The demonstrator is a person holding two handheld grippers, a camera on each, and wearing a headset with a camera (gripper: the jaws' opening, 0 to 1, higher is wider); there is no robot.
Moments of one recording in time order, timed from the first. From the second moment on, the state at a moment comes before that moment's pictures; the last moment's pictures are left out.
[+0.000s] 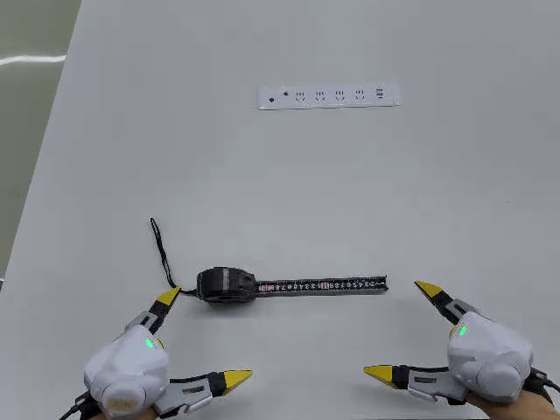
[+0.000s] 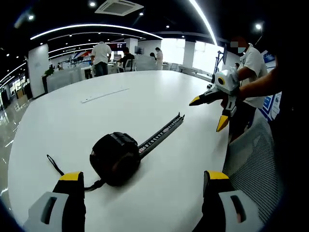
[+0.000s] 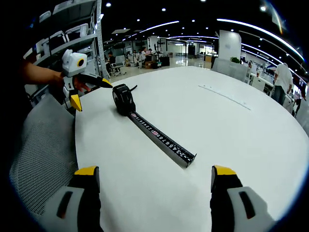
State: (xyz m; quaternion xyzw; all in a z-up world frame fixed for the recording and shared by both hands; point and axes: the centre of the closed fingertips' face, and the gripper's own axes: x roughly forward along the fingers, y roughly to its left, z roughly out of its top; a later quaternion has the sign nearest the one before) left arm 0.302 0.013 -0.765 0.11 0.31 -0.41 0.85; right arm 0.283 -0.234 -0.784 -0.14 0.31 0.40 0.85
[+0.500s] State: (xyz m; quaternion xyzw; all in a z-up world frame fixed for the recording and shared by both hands) left arm 0.286 0.004 -0.754 0.08 0.28 -0.36 0.88; right arm 0.267 -0.214 -0.768 -0.09 0.30 0.35 0.88
